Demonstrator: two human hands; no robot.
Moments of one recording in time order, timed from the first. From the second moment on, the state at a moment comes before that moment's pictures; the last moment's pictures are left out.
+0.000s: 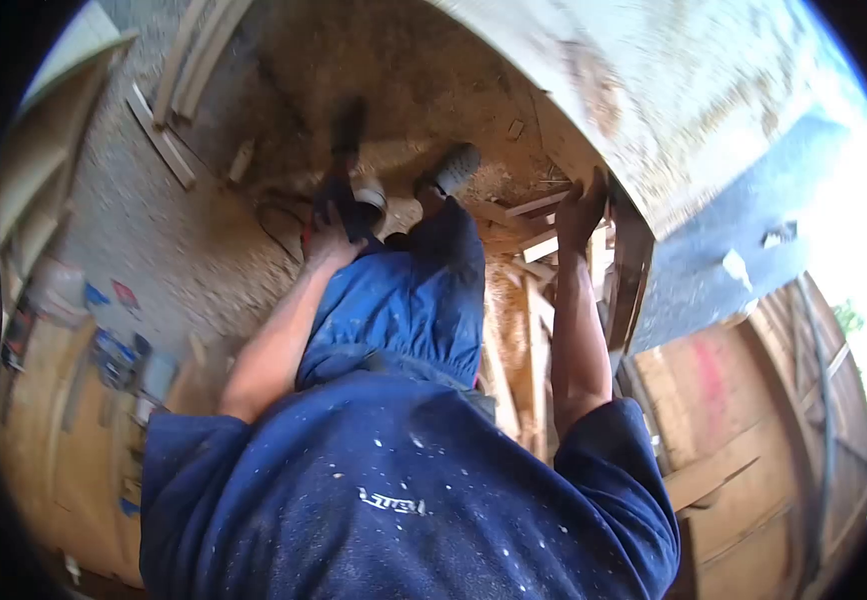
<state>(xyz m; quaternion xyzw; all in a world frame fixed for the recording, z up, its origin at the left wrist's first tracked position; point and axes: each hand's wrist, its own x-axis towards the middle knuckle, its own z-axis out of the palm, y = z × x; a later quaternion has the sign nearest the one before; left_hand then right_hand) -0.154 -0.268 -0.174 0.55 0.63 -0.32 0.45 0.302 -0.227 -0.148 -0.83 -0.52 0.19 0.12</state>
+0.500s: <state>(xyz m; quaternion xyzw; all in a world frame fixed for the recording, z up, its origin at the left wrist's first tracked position) -0.110 -0.294 -0.174 0.43 0.81 -0.17 0.38 0.429 -0.091 -0.232 -0.91 -0.37 -0.19 0.07</state>
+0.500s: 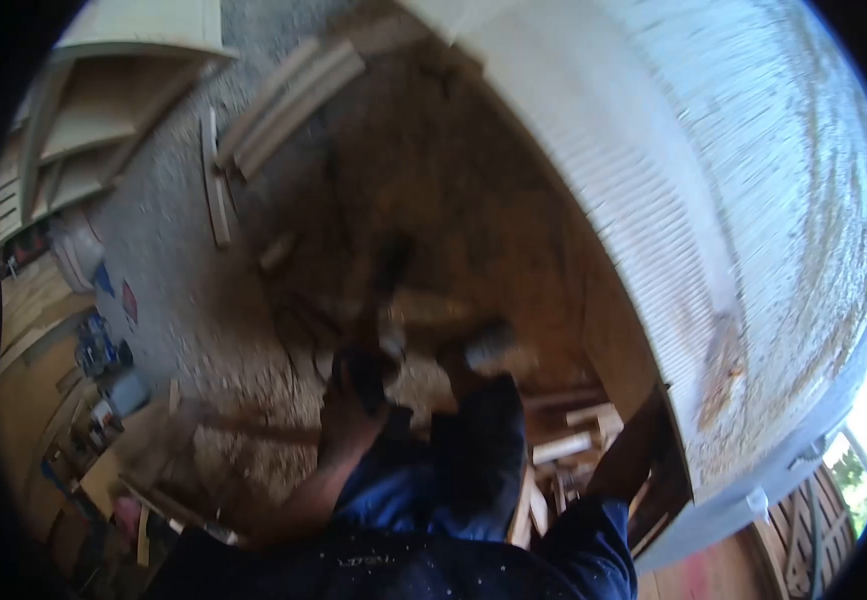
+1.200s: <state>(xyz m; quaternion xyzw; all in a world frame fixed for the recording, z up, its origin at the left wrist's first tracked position) -0.179 -0.260 -0.150 0.52 0.69 -0.14 0.49 0.269 -0.206 -0.187 -0.89 -0.25 0.14 0.34</state>
